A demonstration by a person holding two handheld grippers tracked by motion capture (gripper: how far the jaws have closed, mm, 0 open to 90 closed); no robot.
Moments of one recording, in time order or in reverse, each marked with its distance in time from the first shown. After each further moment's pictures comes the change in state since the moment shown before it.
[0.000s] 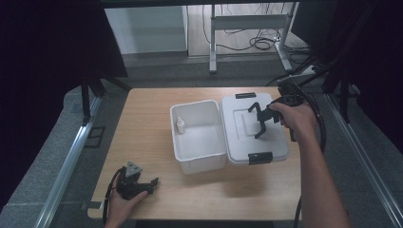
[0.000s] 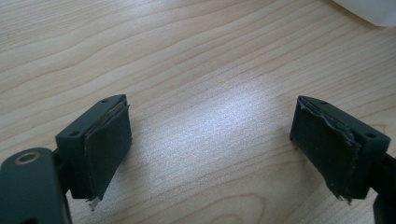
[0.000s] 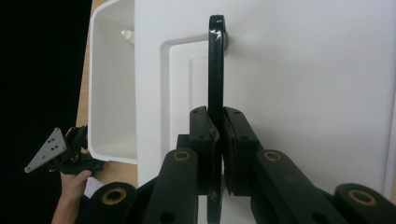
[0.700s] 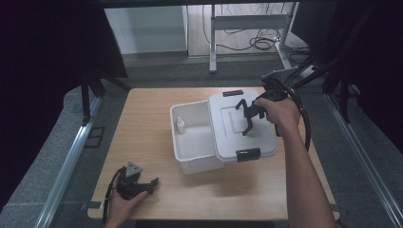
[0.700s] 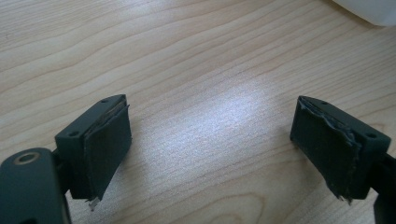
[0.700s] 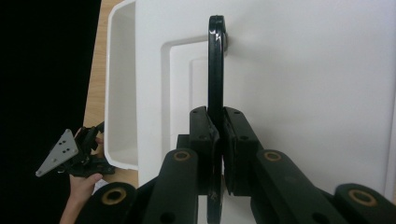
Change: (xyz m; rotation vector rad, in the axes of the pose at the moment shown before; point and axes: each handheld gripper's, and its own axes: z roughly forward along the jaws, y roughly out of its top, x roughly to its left) left arm 0.000 0.000 0.000 0.002 -0.002 0.004; right arm 0.036 0.011 0.018 0.018 0.006 -0.026
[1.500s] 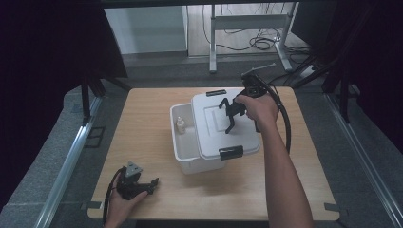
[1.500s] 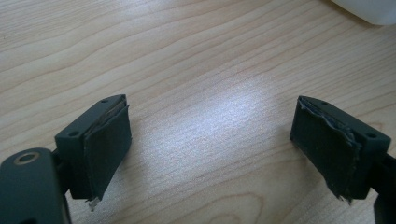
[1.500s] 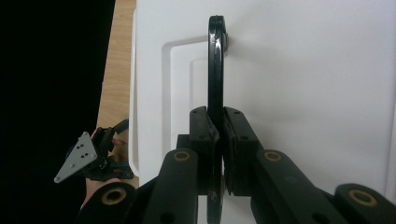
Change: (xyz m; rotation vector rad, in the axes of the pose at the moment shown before) left arm 0.000 0.000 0.000 0.000 -0.005 0.004; right arm 0.040 0.013 0.031 0.041 0.017 -0.018
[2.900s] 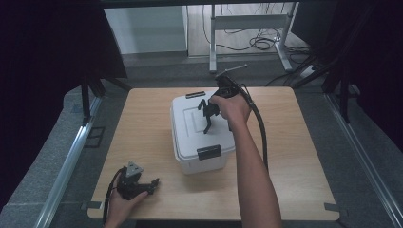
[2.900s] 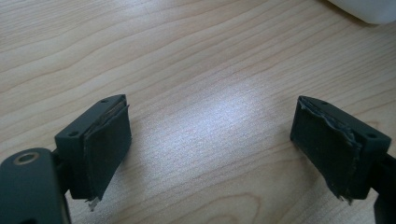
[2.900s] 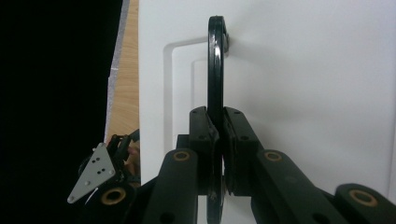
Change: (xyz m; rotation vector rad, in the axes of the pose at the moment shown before) left arm -0.001 0.000 0.001 -0.003 -0.008 0.007; right arm 0.046 0.012 0.049 0.029 0.019 -0.016
